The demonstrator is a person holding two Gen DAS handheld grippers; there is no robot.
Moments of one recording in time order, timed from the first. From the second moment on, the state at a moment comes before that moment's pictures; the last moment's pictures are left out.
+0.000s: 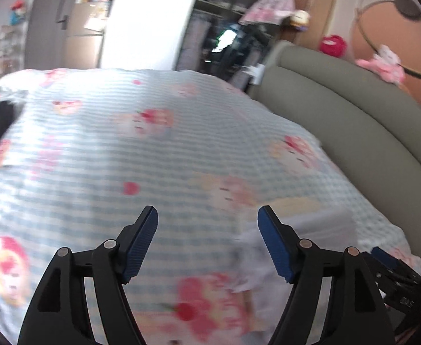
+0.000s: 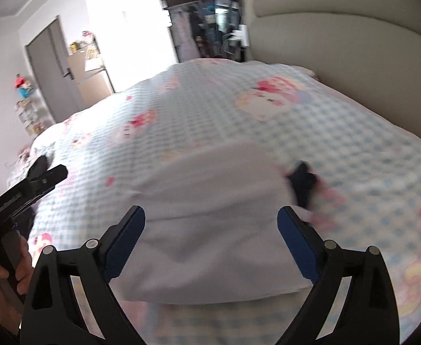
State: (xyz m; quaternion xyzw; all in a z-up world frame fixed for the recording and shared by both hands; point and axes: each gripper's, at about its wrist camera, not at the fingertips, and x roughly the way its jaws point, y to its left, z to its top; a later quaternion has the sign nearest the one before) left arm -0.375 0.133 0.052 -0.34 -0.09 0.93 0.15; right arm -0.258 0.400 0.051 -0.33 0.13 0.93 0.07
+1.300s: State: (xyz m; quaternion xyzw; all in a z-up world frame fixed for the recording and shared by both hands) left arm -0.016 -0.062 0.012 -0.40 -0.10 0.91 -0.01; right arm -0.002 0.167 0.029 -0.40 0.06 0.92 -0.01
